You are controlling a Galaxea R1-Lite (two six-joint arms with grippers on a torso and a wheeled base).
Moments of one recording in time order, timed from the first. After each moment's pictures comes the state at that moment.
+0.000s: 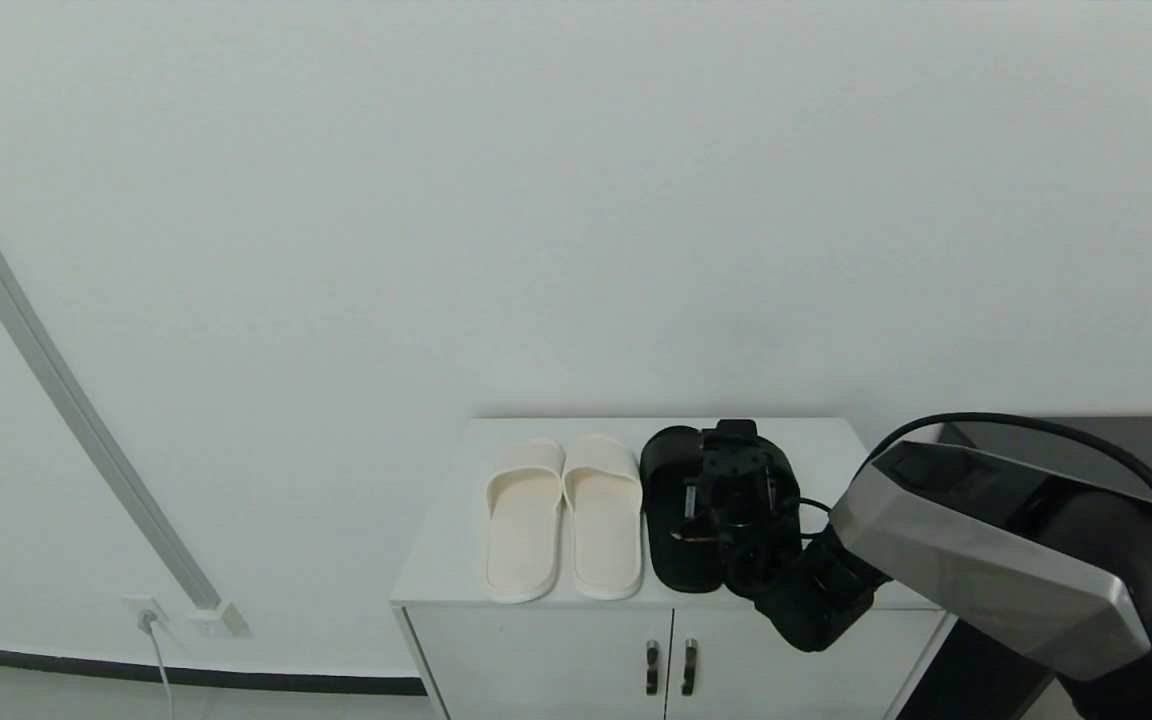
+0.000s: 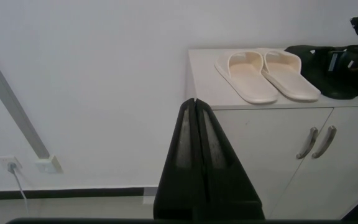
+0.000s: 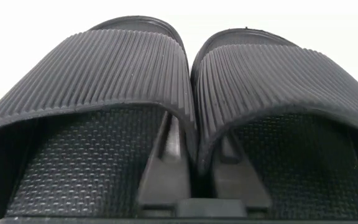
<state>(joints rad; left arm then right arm) 0.00 0.00 0.00 0.01 0.00 0.00 0.63 2.50 -1.24 -1.01 -0.64 0.20</state>
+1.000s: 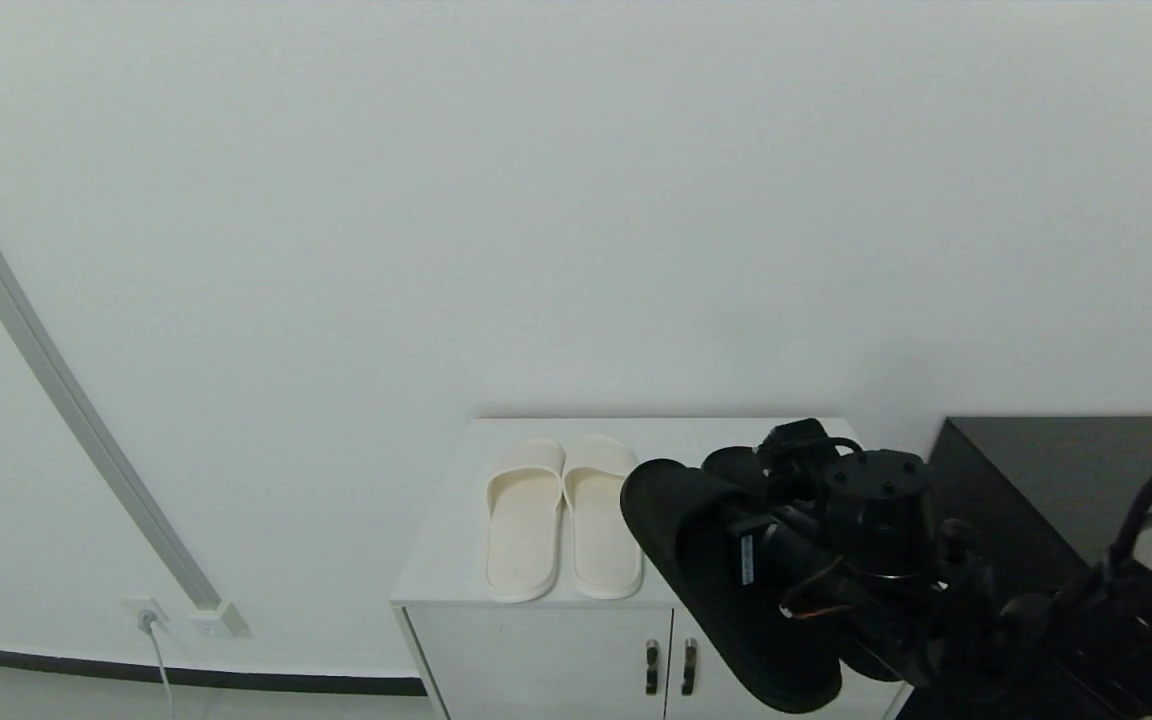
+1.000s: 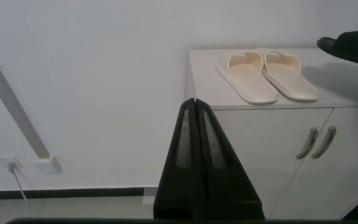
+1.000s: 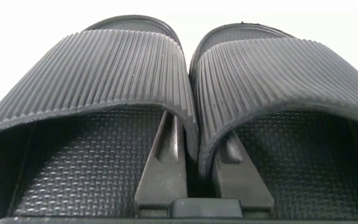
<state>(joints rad) 0.00 0.00 0.00 0.01 0.00 0.00 0.73 1.94 -0.64 -1.01 -0.30 0.16</state>
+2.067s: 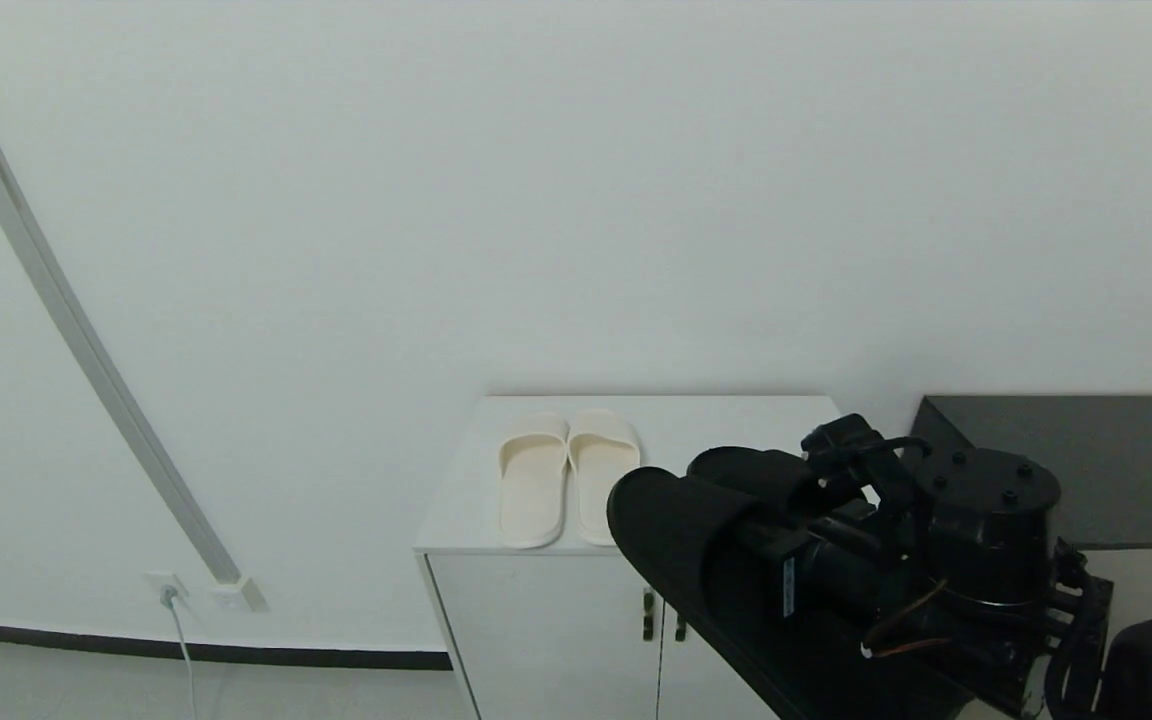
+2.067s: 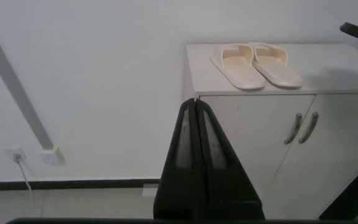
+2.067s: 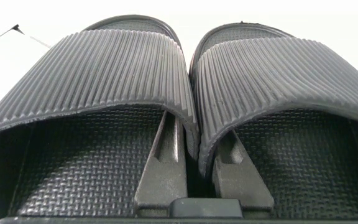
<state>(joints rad) 0.00 0.00 0.00 0.01 0.00 0.00 0.75 1.77 -0.53 -1.00 -0.14 0.15</state>
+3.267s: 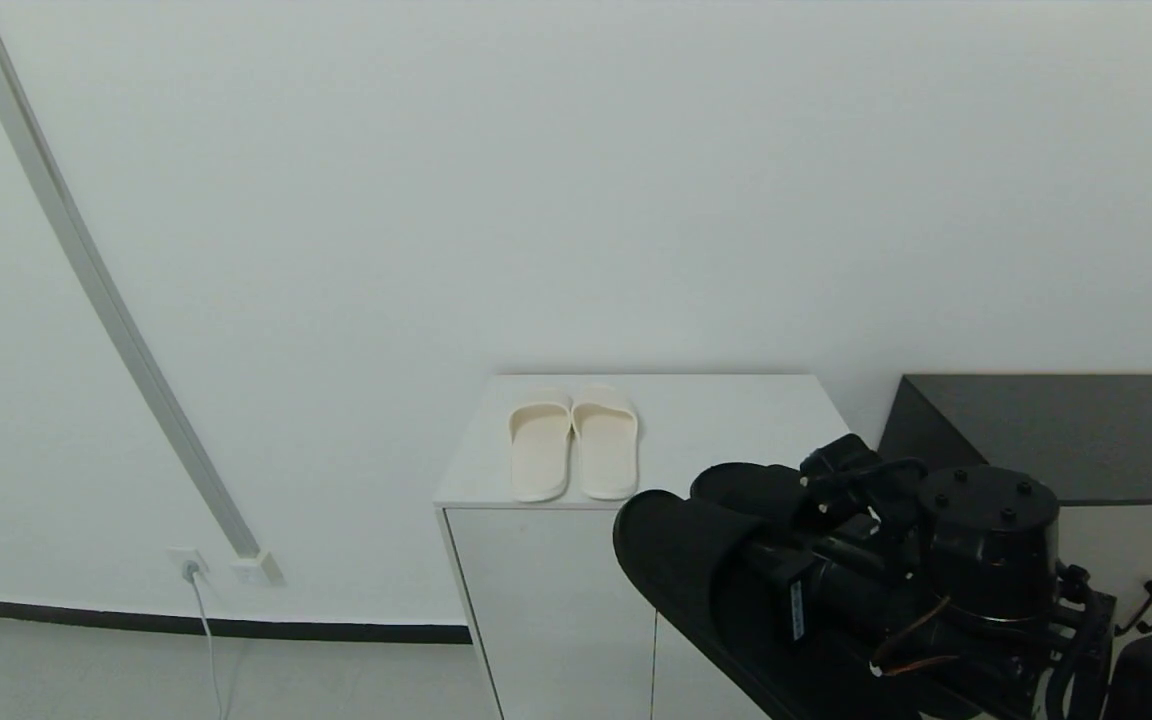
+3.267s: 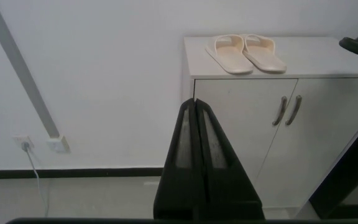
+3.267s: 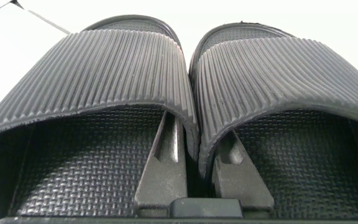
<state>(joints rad) 0.00 0.00 0.00 0.01 0.00 0.00 0.74 1.78 -0.48 -1.02 -0.11 0.11</state>
